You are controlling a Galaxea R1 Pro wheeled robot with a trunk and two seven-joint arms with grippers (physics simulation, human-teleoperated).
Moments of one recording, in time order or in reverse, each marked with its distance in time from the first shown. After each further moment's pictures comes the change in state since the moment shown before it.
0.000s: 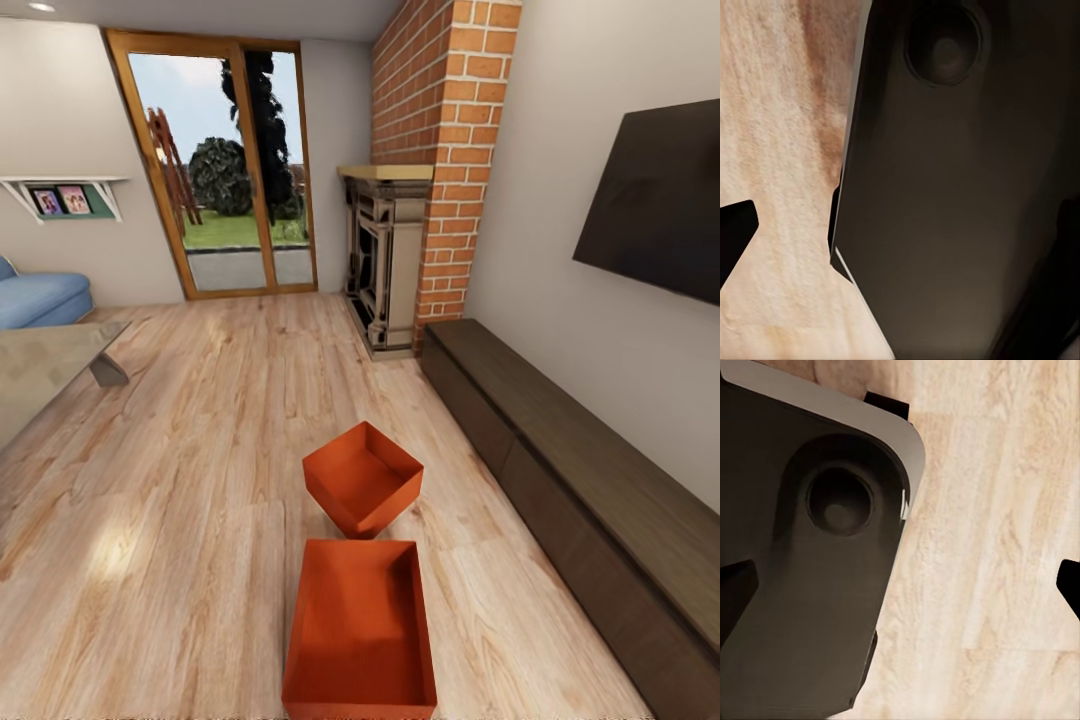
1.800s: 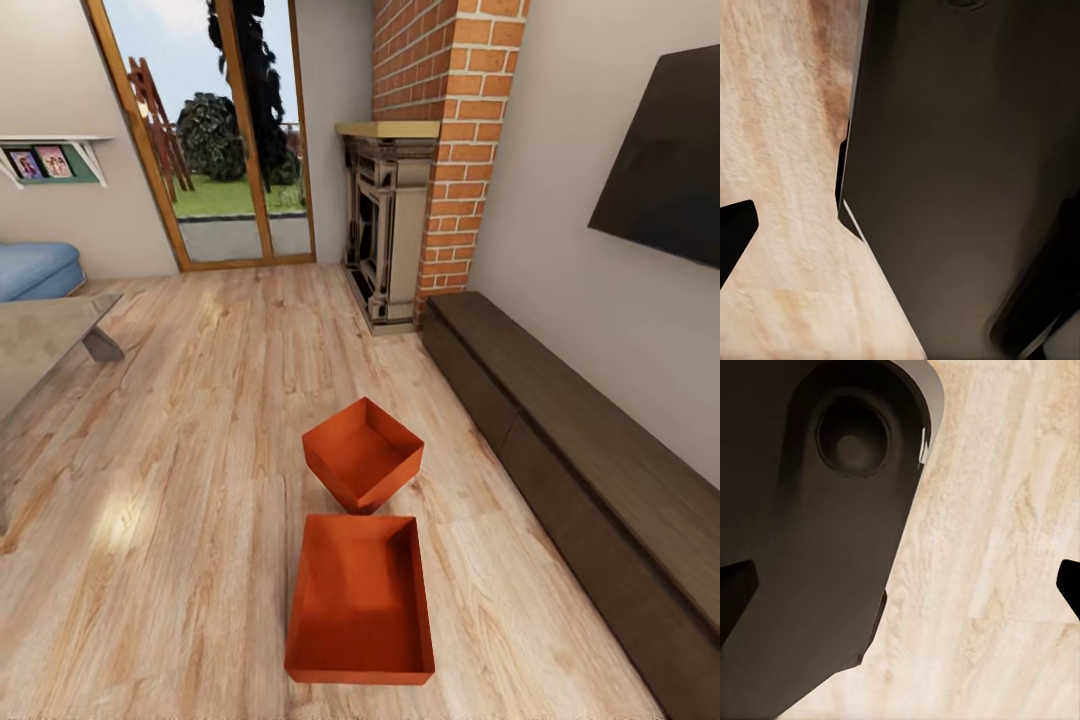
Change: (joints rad) left arm 0.000 0.000 -0.001 0.000 0.000 0.000 0.000; right arm 0.000 -0.001 0.005 0.000 0.010 -0.002 0.001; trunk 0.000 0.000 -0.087
